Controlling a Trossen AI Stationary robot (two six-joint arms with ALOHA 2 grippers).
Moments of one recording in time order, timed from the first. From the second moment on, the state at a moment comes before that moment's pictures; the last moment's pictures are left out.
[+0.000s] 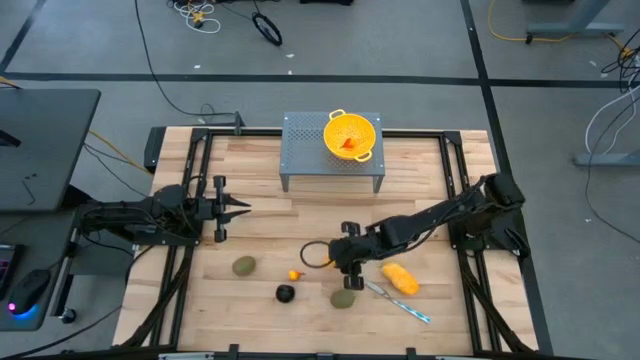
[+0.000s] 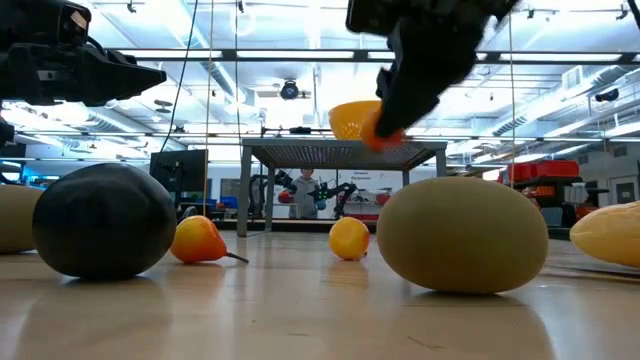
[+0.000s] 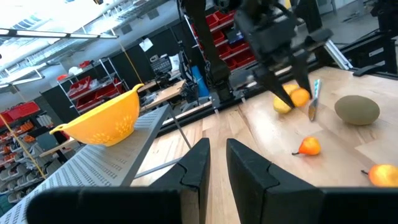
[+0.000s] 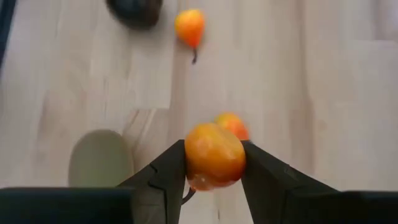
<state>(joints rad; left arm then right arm) 0.03 0.01 0.01 0.07 -0.01 0.42 0.31 1.77 1.25 -0.49 0.08 0.27</state>
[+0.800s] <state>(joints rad) 0.03 0.01 0.01 0.07 -0.01 0.42 0.01 1.44 1.25 -0.54 0.09 0.22</state>
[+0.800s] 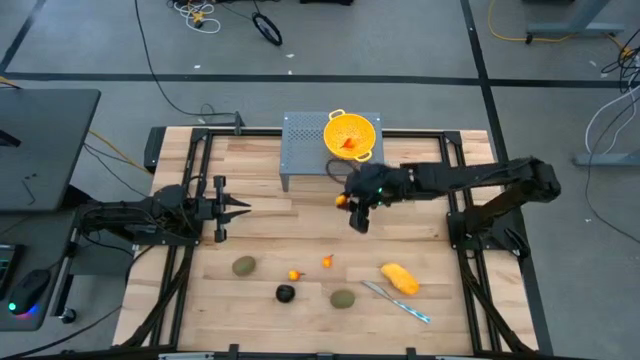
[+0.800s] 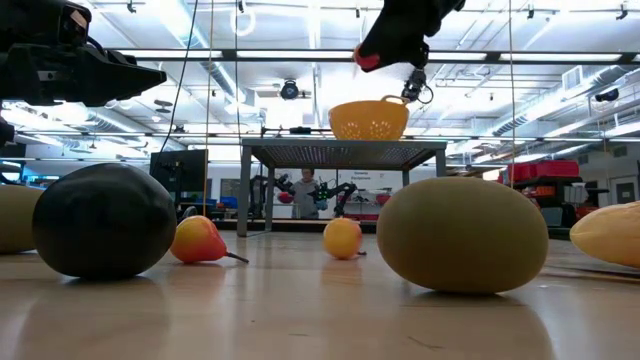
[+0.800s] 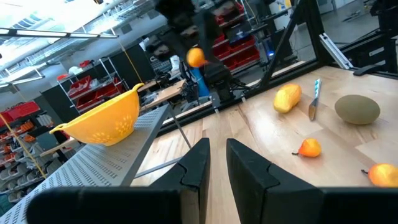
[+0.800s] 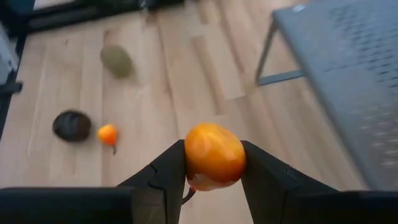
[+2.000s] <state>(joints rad) 0.03 0.01 0.01 0.07 -0.01 0.42 -0.44 1.39 1.25 -0.43 0.15 0.38</state>
